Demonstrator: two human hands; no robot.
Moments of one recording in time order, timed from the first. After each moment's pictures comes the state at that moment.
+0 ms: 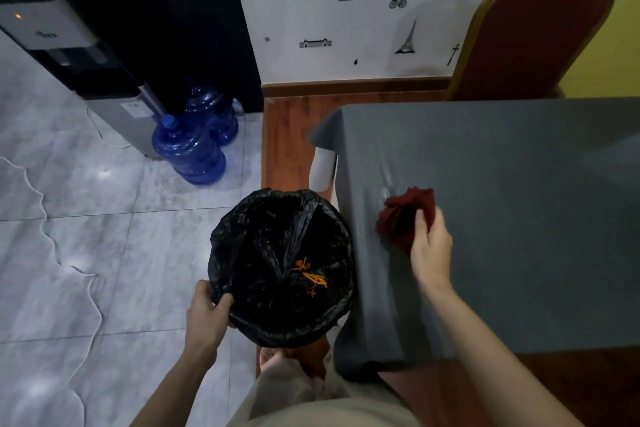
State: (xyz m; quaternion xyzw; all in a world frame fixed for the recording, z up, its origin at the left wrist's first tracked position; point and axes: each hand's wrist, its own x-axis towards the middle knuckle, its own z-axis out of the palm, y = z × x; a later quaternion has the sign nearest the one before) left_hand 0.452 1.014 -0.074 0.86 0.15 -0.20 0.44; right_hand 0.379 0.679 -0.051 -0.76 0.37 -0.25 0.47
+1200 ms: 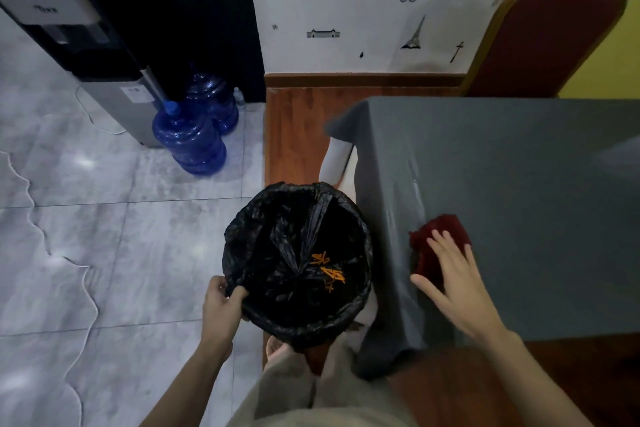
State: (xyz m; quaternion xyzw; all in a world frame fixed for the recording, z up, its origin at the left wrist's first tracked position) left_hand 0.475 1.066 -0.102 0.79 0.18 -0.24 0.53; right_hand 0.318 0.721 -0.048 -0.96 0.18 0.04 0.19
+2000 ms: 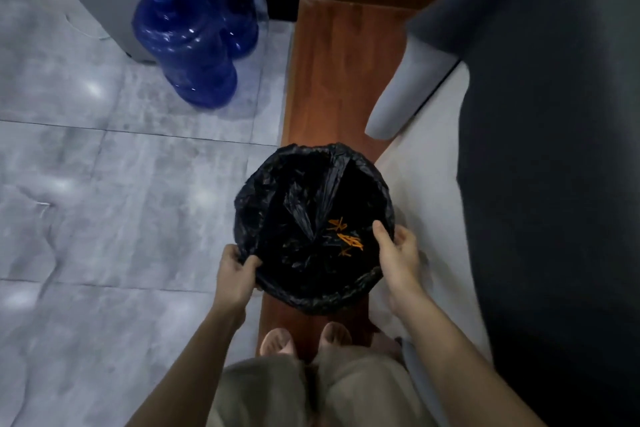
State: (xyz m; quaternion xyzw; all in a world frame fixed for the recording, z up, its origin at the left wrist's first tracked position) left_hand 0.552 1.055 -0.419 0.76 0.26 -0.27 0.53; right_hand 0.494 0.826 -0.373 -0.62 0.54 0.05 0.56
